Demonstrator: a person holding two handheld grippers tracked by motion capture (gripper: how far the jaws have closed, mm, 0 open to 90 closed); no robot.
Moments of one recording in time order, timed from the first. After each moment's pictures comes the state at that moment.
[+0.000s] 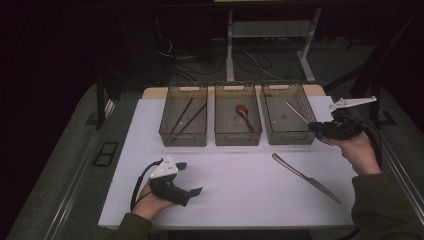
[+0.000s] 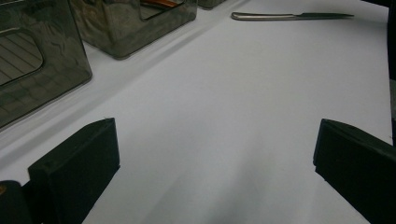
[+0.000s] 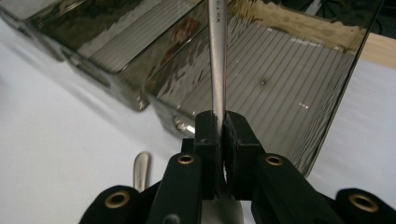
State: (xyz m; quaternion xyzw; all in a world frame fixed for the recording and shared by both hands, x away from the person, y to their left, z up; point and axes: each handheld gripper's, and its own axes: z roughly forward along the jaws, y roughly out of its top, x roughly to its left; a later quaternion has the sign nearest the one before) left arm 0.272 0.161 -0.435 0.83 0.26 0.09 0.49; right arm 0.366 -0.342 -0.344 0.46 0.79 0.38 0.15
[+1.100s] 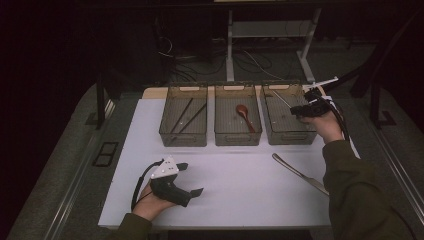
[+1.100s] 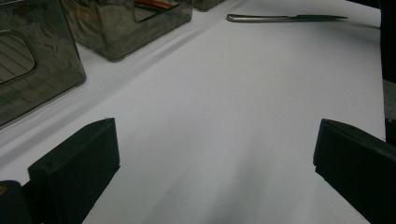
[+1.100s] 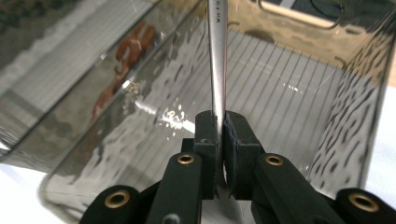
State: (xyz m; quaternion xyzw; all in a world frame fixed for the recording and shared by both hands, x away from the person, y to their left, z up) left arm 0.271 0.159 -0.435 0.83 0.26 0.09 0.49; right arm 0.463 -0.308 -0.369 0.50 0.79 0.33 0.15
